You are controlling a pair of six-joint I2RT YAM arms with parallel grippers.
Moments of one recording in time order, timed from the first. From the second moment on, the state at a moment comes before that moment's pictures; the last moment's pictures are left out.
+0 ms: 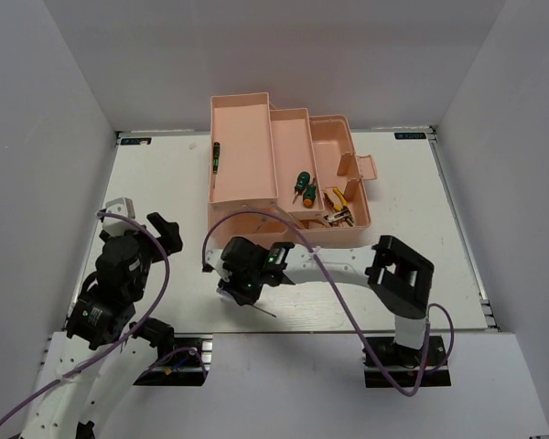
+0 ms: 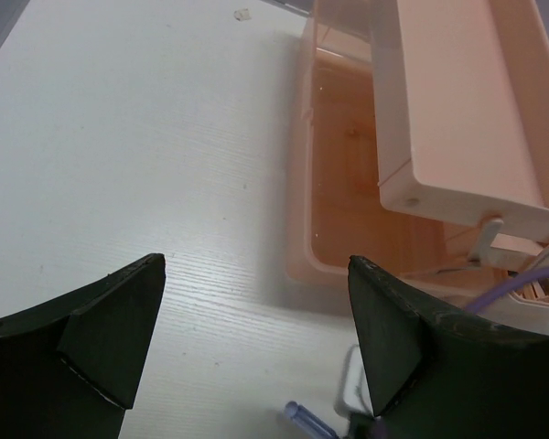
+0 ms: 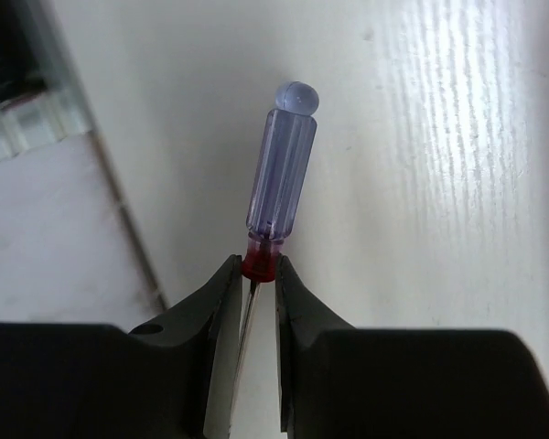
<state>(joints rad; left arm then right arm) -0.41 0.44 0.82 -0.66 -0.44 -0.44 1.25 1.89 1.29 -0.39 -0.18 0.01</state>
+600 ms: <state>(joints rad) -0.41 0.54 0.77 -0.68 -0.47 -0.53 1.22 1.56 1.47 -0.64 -0.04 -0.27</state>
